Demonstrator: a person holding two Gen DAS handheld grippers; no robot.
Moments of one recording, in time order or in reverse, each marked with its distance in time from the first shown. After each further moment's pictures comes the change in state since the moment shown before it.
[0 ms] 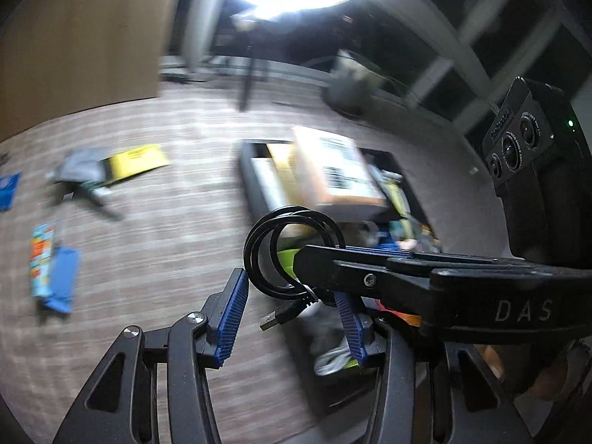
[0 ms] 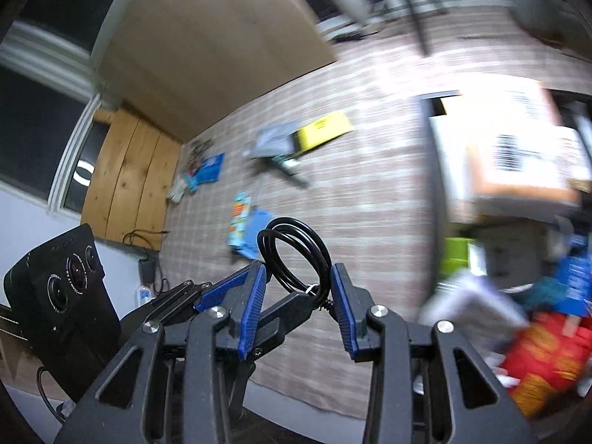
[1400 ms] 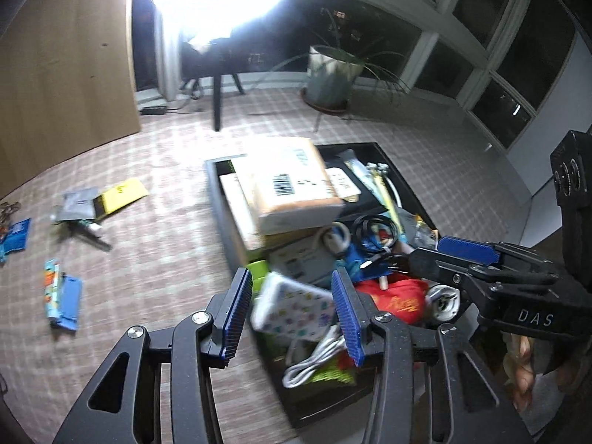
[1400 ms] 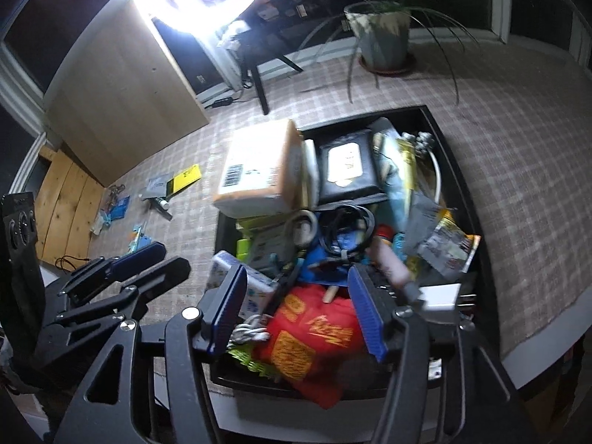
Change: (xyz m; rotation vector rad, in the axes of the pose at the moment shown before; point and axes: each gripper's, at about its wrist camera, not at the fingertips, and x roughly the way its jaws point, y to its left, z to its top) left arm -0.005 -0.054 -0.003 0.108 -0.035 0.149; right arm -0.111 -0.093 -0.046 -0.014 -0.207 -0.309
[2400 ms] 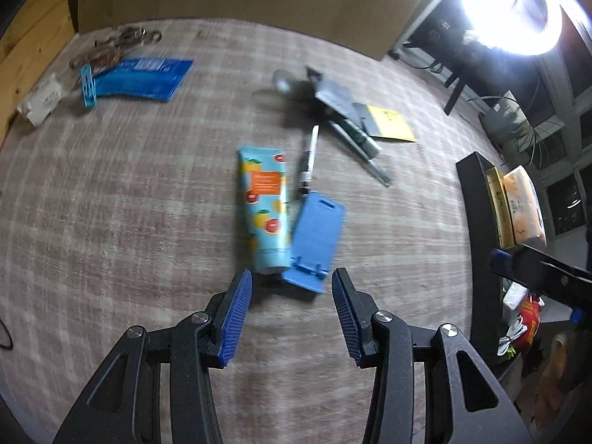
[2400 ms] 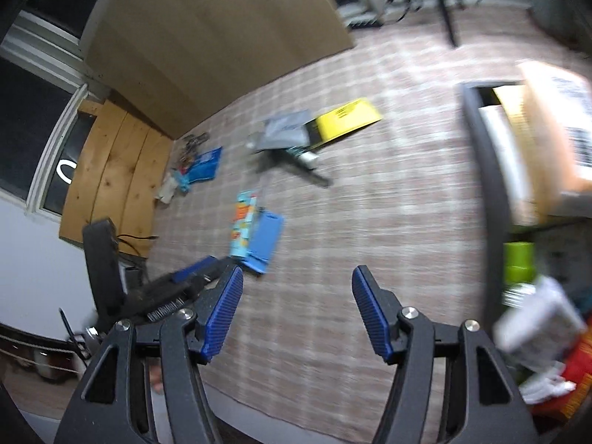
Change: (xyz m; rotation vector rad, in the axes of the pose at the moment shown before) left arm 0.018 0.322 -0.080 -0.428 0.162 0.073; right arm 0.166 0.228 0.019 -0.012 0.249 0.308
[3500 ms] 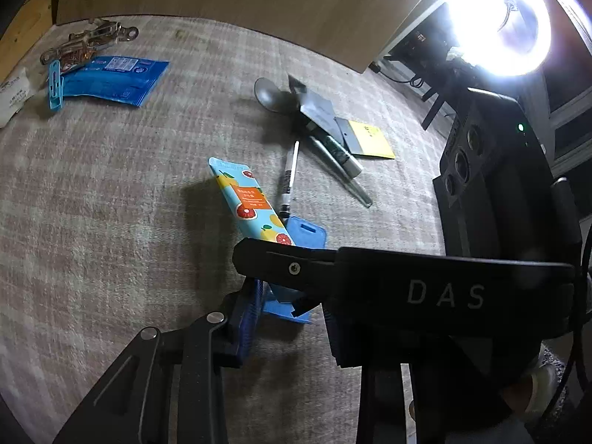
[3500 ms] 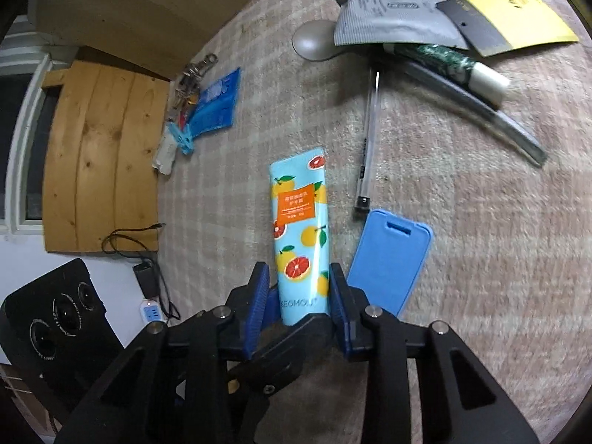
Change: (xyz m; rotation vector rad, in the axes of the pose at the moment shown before) left arm 0.012 0.002 0.015 -0.012 -0.033 -0.151; right arm 0.170 0.049 0.032 0.058 0.250 0.126
